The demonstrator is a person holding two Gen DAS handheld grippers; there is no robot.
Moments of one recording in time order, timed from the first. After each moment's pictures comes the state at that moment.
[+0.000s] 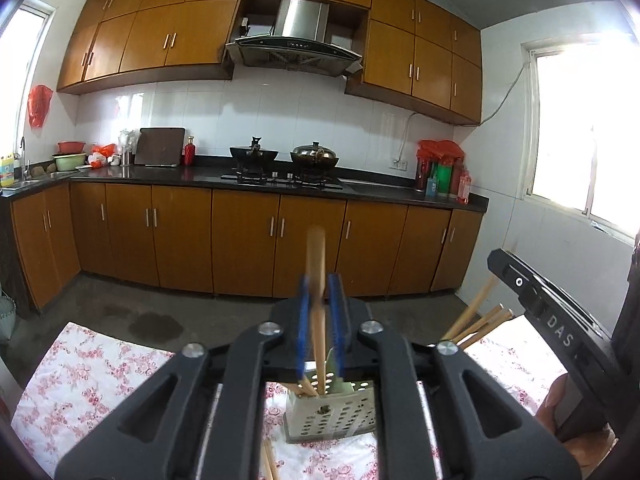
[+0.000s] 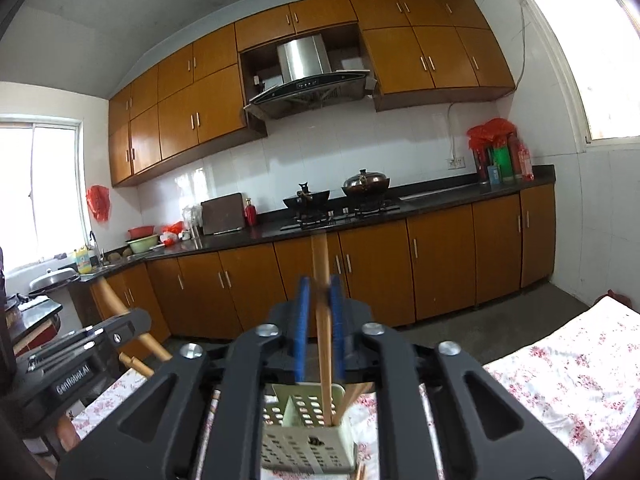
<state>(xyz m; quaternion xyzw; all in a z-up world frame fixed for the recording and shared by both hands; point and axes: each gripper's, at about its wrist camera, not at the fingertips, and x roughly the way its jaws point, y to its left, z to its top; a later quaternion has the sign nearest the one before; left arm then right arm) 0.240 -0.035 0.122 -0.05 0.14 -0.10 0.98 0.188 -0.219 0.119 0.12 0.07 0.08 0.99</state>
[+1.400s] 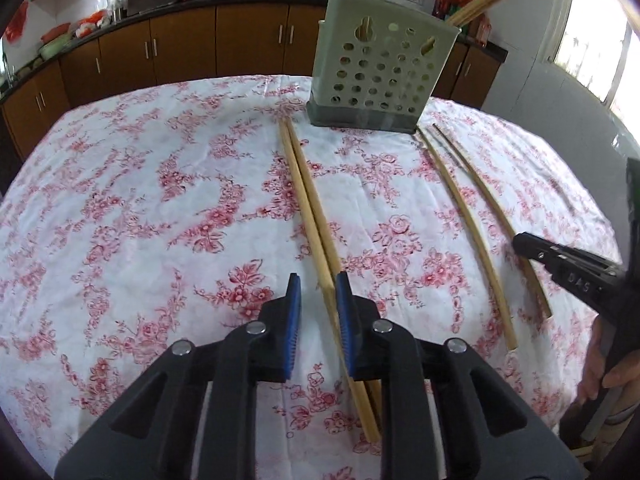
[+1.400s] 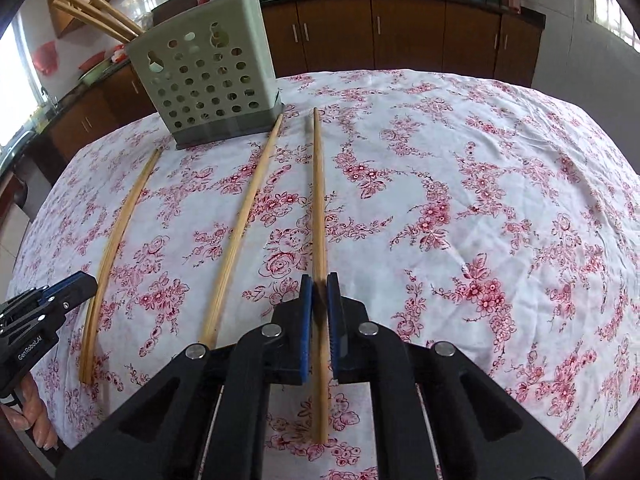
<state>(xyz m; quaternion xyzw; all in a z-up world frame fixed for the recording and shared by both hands) 0.138 -0.007 -0.097 -0.02 0.44 -0.10 0.89 0.133 -0.221 -0.074 0.06 0.45 0.05 0.89</state>
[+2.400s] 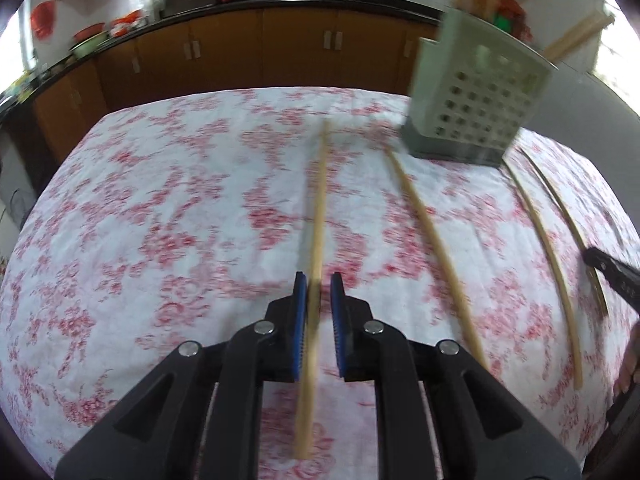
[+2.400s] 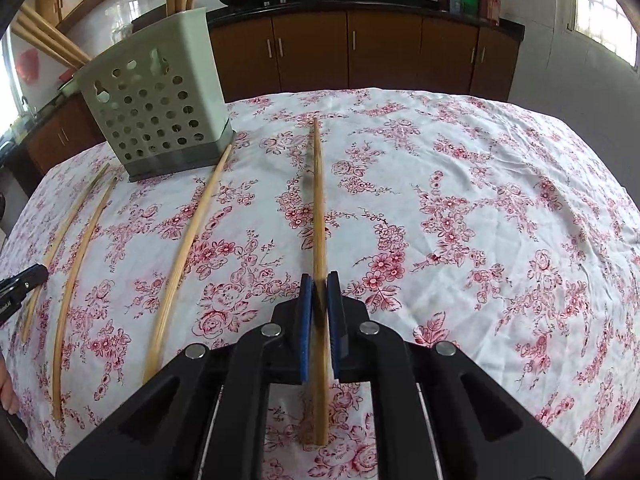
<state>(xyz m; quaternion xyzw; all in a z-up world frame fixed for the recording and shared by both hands) 0.183 0.041 -0.097 0.00 0.44 -0.04 0.90 0.157 -0.247 -0.080 0.05 0.43 0.00 0.90</state>
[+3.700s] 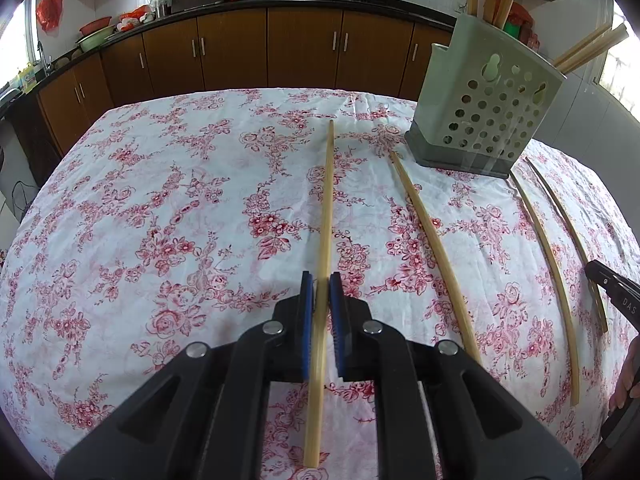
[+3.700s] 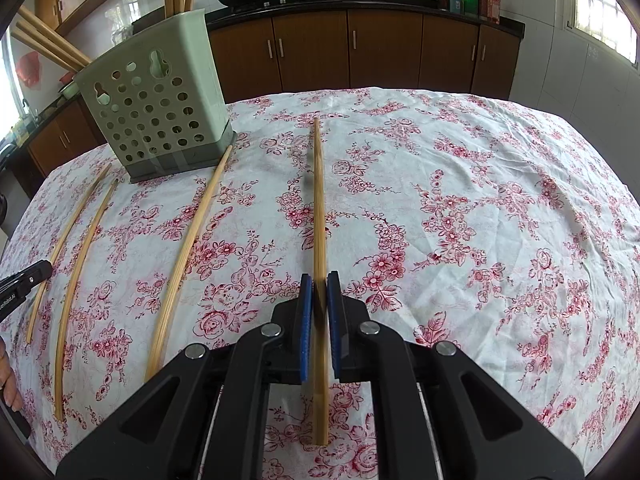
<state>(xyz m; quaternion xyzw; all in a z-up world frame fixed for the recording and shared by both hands) 0.190 0.046 -0.098 -0.02 0.44 -0.02 0.90 0.157 -0.248 -0.080 0.06 0.43 0.00 0.90</state>
